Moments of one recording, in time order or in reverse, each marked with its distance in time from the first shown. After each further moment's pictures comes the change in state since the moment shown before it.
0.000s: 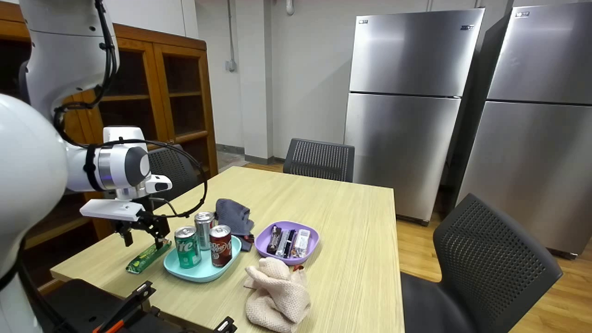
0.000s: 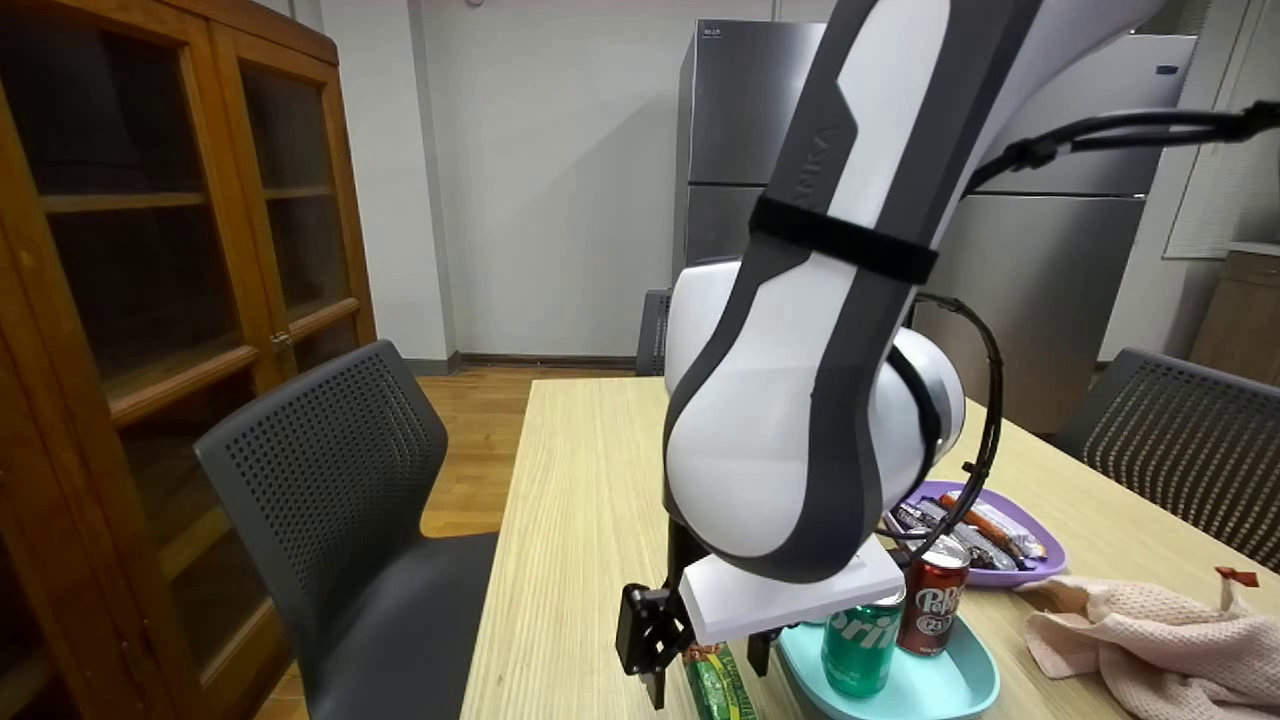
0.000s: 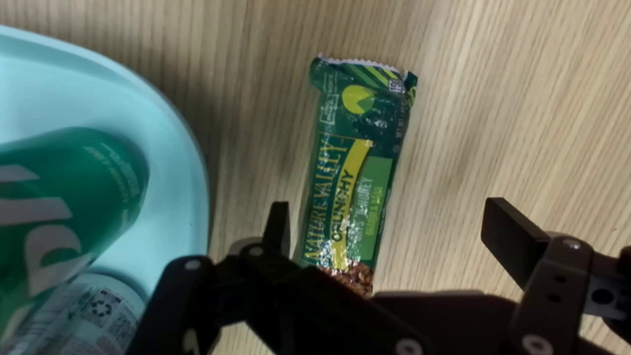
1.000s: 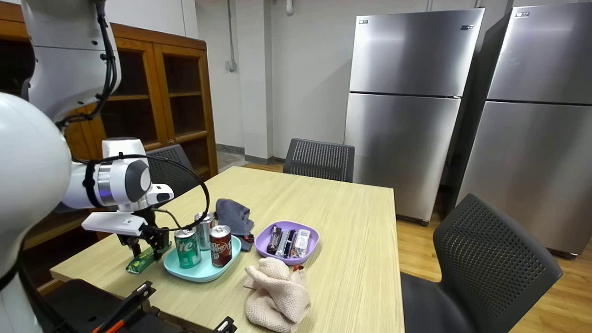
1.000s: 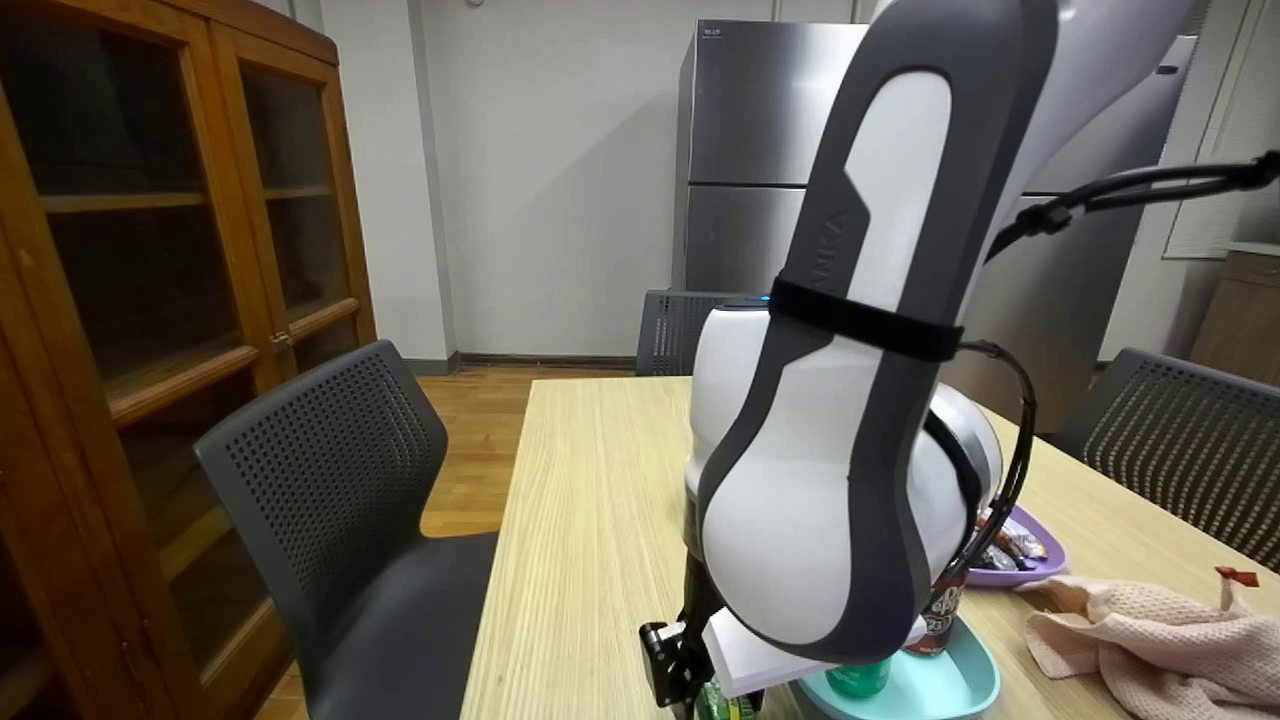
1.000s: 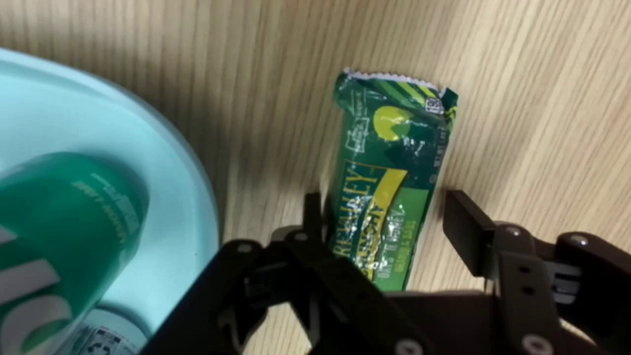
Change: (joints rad) arm 0.041 0.059 -0.049 -0.037 0.005 0.151 -0.010
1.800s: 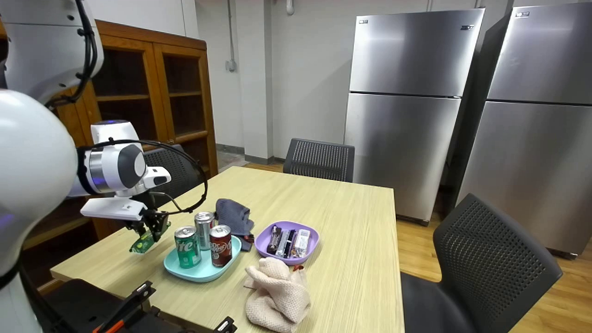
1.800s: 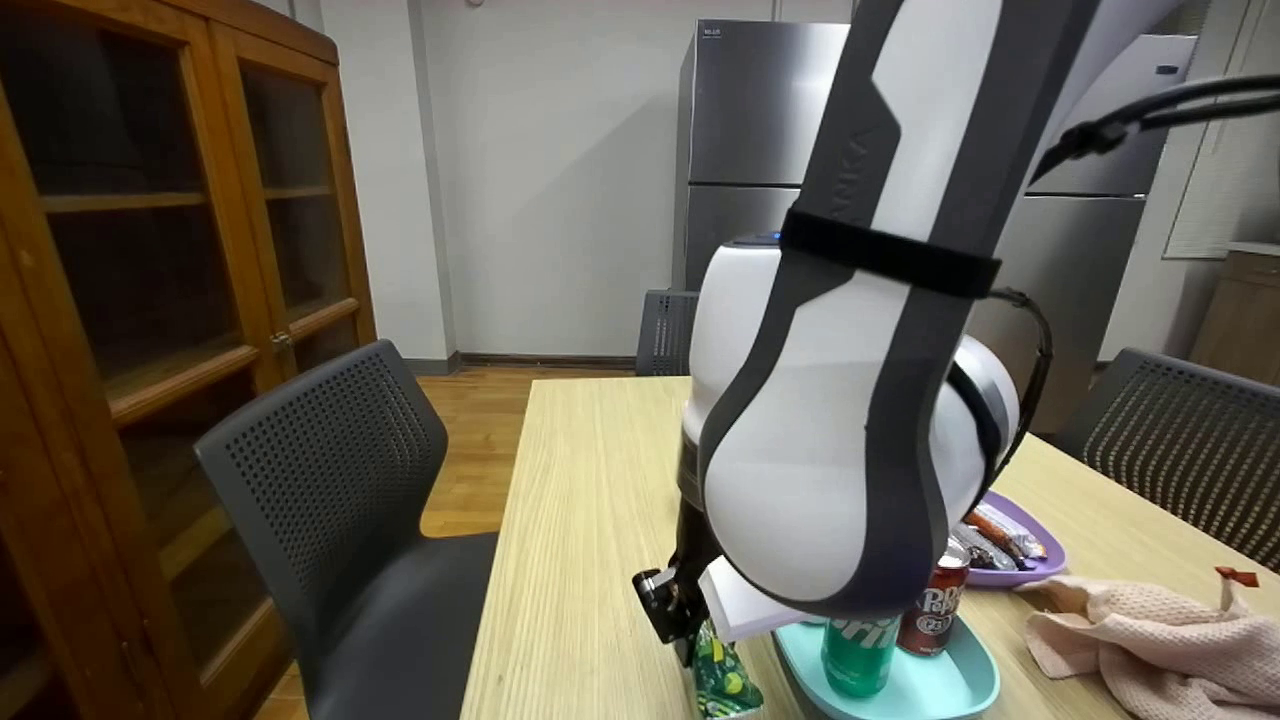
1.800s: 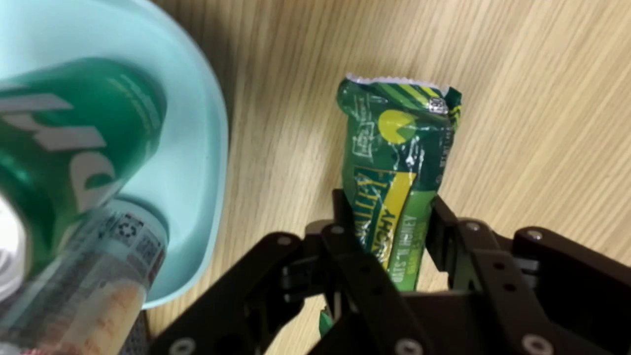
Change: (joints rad) arm 0.130 -0.106 -0.111 -0.047 0.024 0.046 -0.021
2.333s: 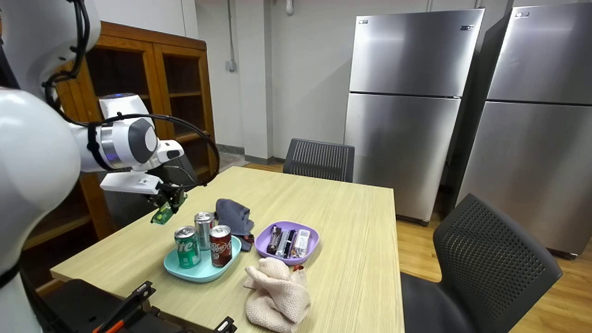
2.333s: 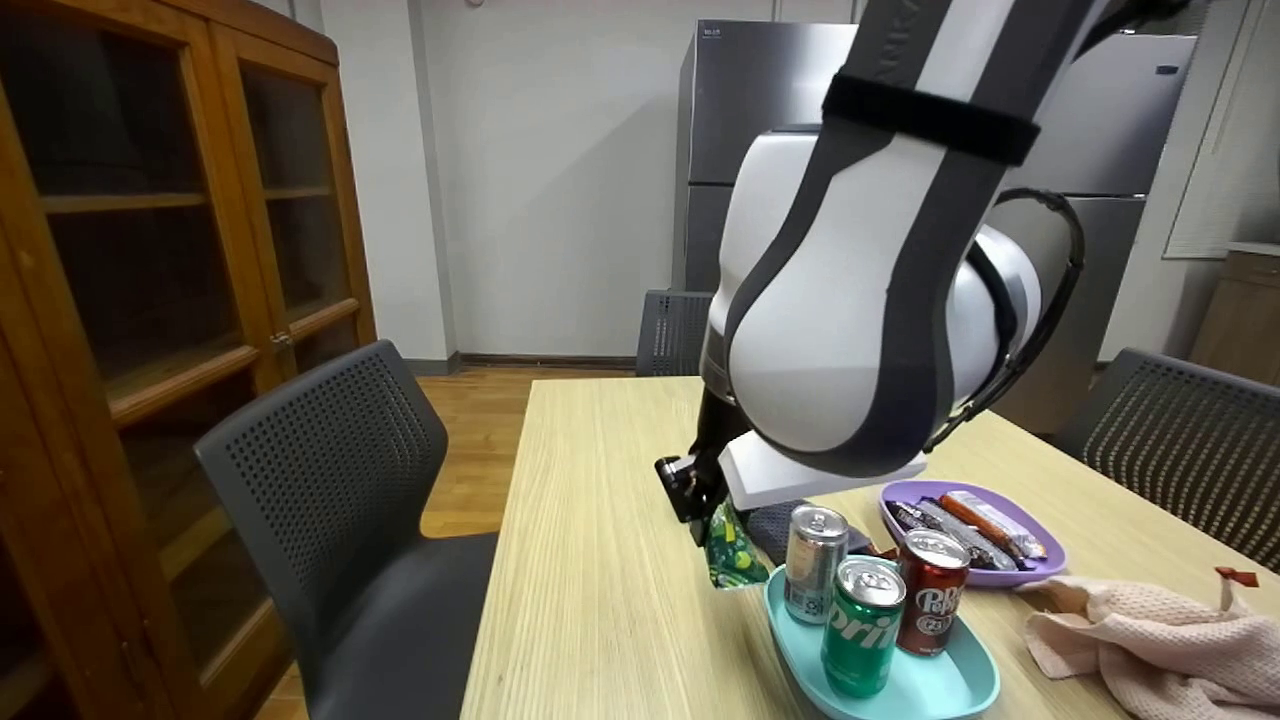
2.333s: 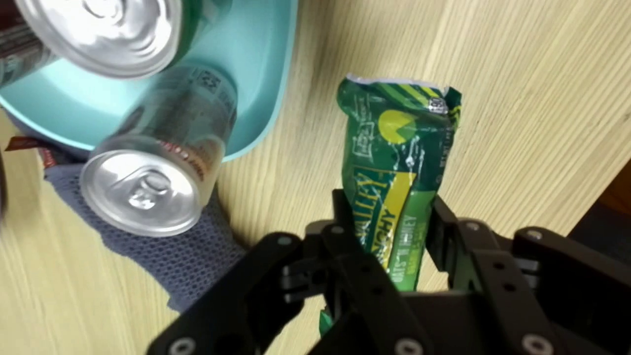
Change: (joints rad) arm 0.111 -0.132 -0.193 -0.008 -0.012 -0.013 -0.013
